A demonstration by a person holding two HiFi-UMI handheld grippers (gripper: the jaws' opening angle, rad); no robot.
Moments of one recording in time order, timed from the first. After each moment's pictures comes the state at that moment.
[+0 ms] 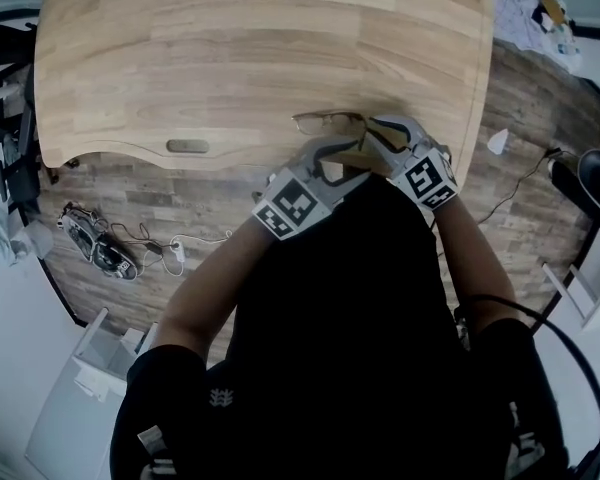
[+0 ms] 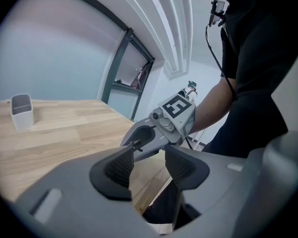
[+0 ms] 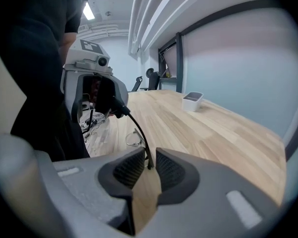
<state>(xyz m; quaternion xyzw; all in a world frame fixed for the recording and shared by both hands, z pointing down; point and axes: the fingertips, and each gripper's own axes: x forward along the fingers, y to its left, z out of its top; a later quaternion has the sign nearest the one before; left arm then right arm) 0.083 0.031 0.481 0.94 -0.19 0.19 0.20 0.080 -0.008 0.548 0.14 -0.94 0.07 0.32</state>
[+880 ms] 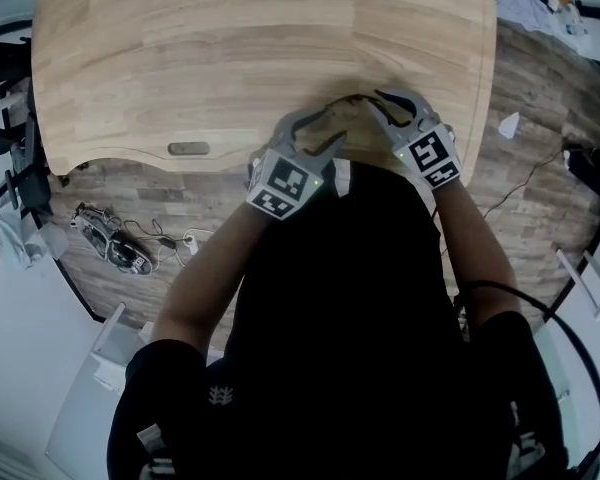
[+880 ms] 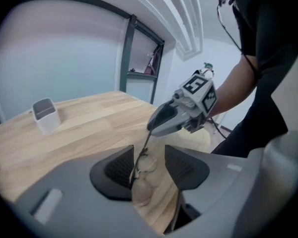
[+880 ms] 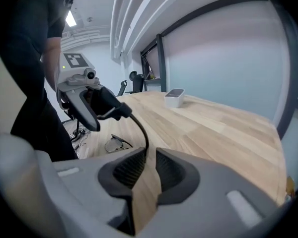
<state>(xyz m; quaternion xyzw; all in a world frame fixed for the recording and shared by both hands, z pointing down) 0.039 -0.014 0.533 0.90 -0.26 0.31 0.17 0.093 -0.054 0.564 0.22 -0.92 0.12 0.29</state>
